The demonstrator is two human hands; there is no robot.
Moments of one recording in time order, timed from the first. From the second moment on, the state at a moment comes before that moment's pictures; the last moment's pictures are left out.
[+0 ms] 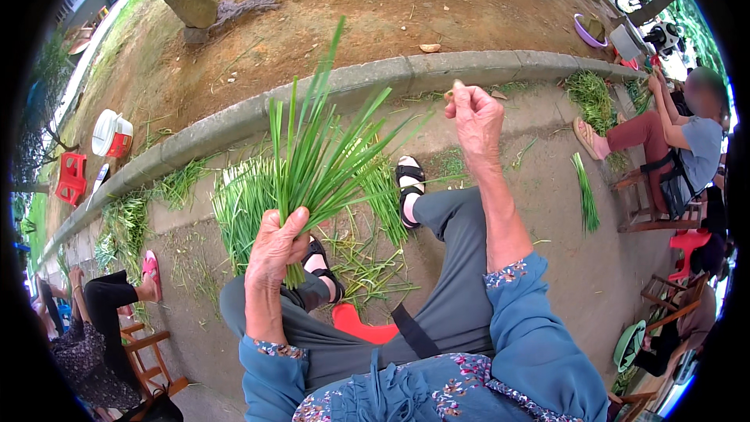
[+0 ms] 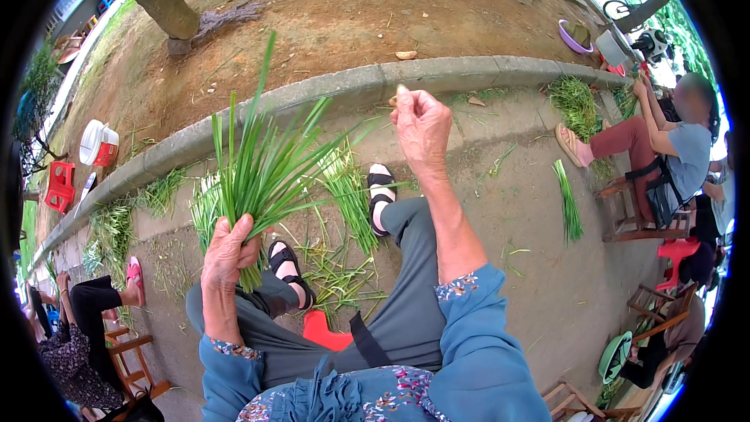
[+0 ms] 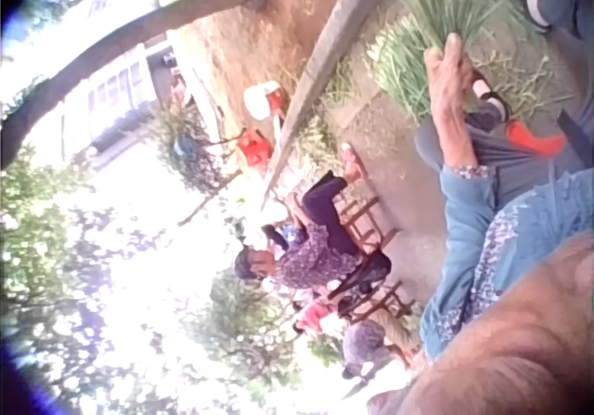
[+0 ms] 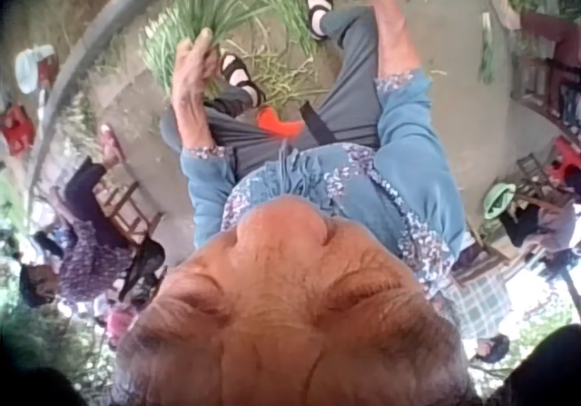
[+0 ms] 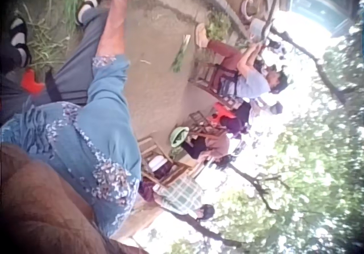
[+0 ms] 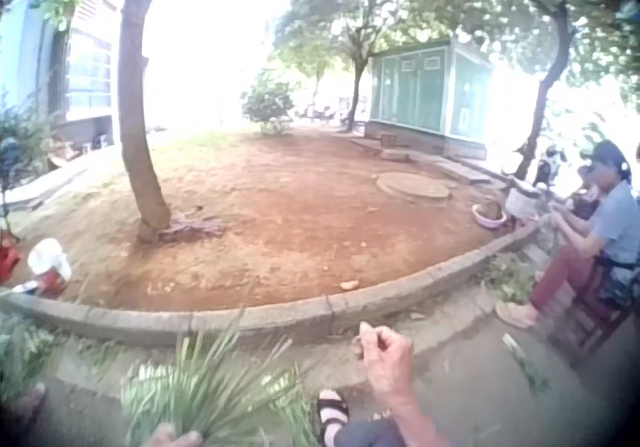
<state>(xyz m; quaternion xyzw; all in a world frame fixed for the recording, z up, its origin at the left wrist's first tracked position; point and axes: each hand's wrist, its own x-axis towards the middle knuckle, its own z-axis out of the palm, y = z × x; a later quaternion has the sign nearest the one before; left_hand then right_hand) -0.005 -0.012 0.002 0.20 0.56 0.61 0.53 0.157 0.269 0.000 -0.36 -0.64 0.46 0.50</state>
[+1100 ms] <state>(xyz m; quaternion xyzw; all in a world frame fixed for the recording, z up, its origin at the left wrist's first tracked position) -0.009 -0.014 -0.001 0.18 0.56 0.63 0.50 0.177 0.270 0.008 -0.23 -0.86 0.36 0.28</state>
